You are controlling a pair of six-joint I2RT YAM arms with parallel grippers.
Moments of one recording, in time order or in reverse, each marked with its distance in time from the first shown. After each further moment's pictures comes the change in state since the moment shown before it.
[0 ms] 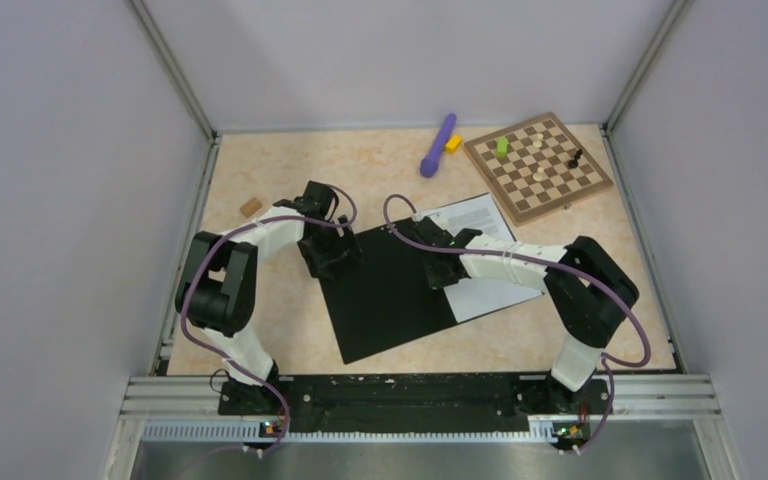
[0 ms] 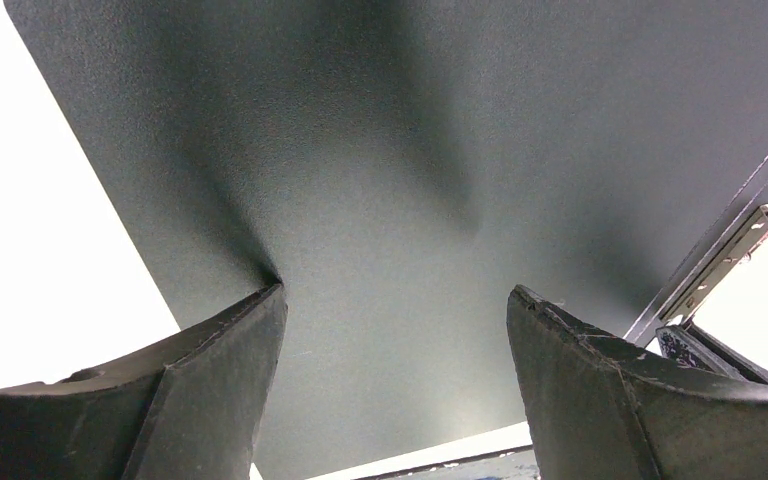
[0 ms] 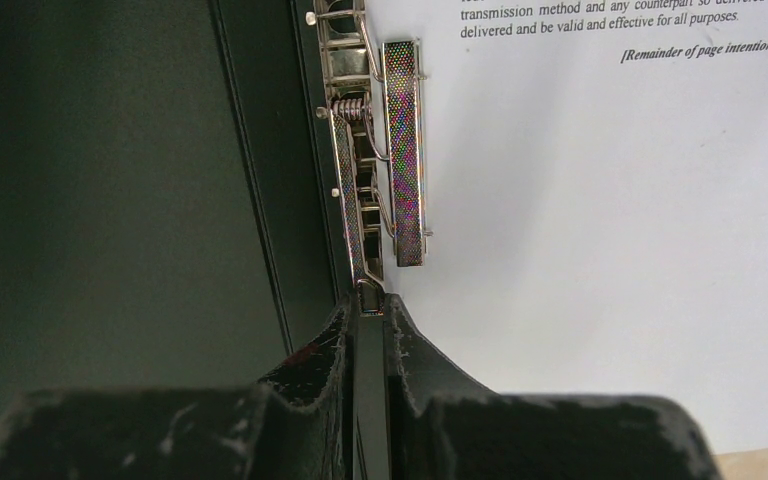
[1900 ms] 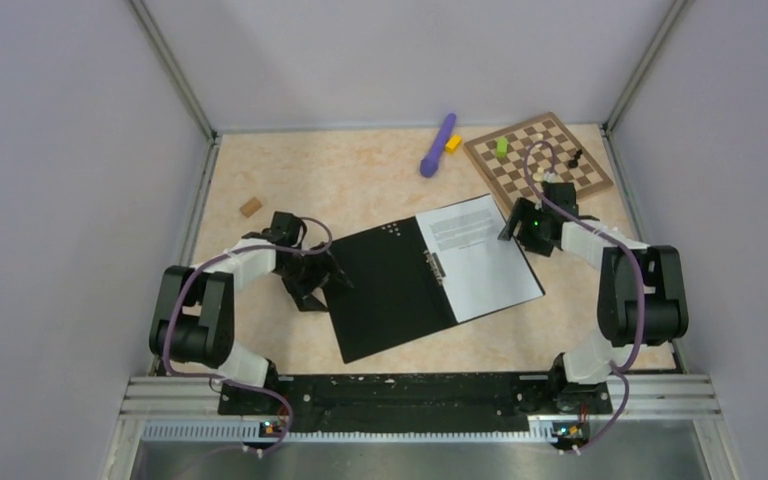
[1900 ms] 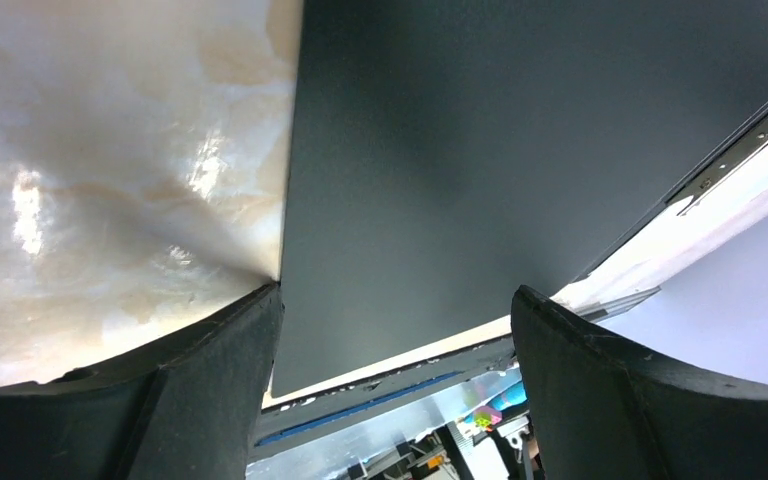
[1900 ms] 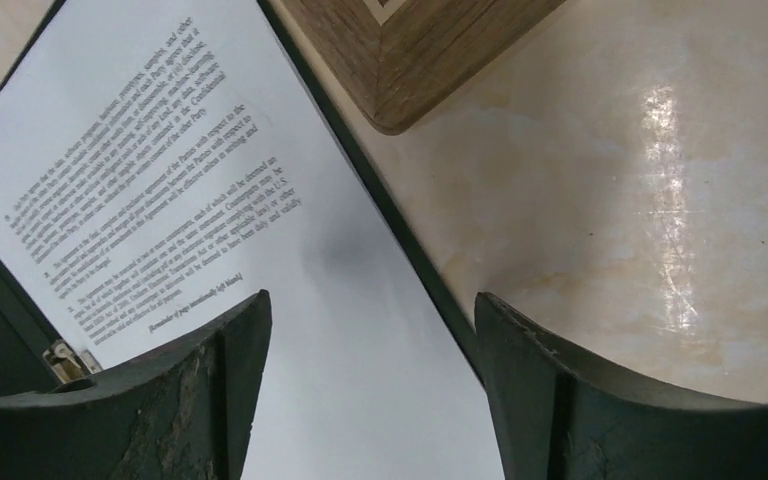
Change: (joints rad) left arm 0.149 -0.234 -0.327 0.042 0.262 -0.034; right arm -0.803 -0.121 -0.203 0.315 -0.425 -0.082
